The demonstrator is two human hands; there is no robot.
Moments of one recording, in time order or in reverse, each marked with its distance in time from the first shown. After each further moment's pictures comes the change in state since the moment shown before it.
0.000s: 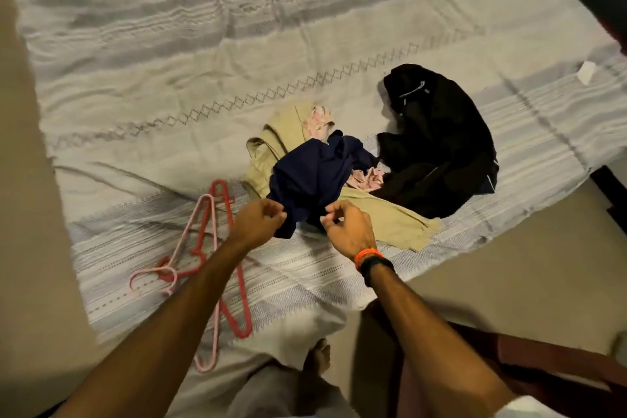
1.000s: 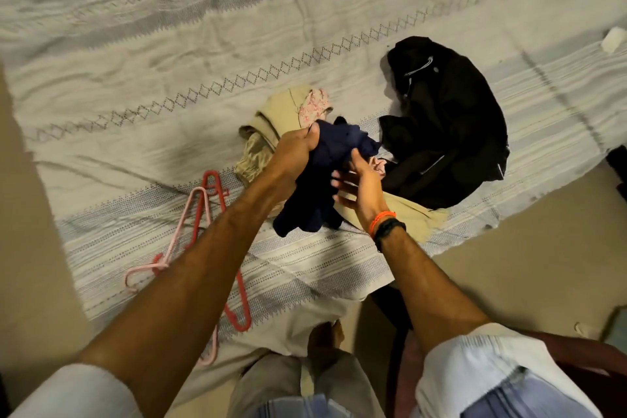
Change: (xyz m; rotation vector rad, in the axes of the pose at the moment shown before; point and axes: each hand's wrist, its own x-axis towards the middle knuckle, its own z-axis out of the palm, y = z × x) left_hand 0.047 0.127 0.005 -0.665 -0.083 -0.008; right_hand 0.050 -0.033 -0.037 0.923 -0.132 0.381
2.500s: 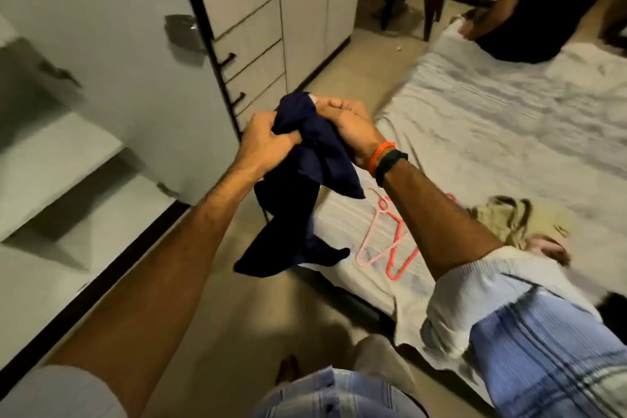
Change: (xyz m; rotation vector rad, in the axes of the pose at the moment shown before) left_hand -0.548 -0.173 -0.256 0.058 1.227 0.347; right_hand -0.417 0.226 0.258 -0.677 -1.416 -0.374
